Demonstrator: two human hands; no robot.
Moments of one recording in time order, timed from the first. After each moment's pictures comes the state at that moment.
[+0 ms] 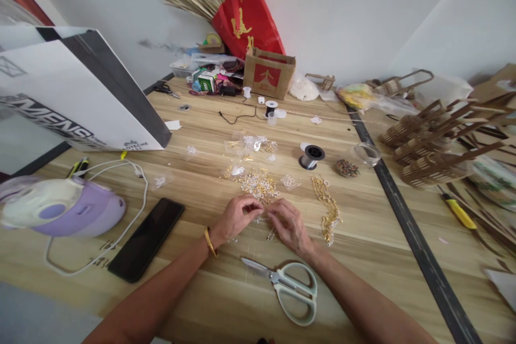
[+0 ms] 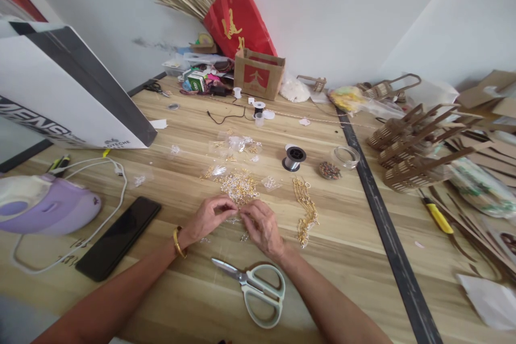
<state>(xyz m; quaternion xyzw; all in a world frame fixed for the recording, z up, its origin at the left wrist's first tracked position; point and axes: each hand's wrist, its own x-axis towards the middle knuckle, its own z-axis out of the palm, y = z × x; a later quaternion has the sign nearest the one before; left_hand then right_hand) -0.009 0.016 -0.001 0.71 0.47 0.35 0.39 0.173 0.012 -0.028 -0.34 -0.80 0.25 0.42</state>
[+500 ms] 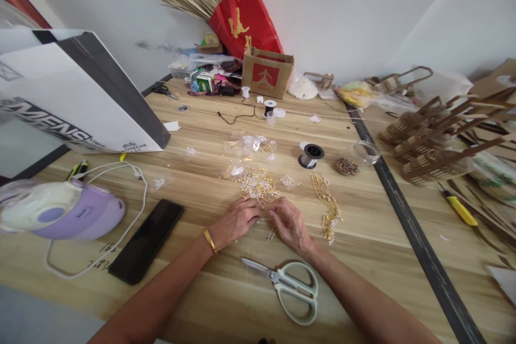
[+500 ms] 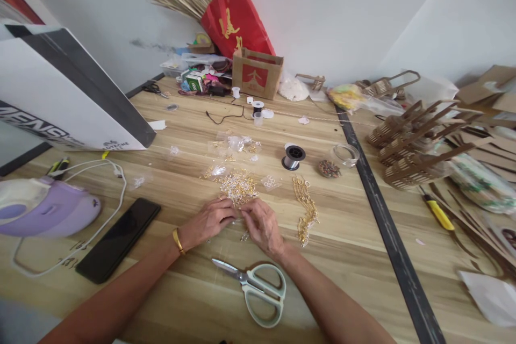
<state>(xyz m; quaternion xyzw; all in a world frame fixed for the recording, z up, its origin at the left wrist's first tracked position) -0.018 0.016 -0.011 0.89 0.39 0.14 0.19 0.173 0.012 -0.031 -0.34 -0.78 0.25 0.45</state>
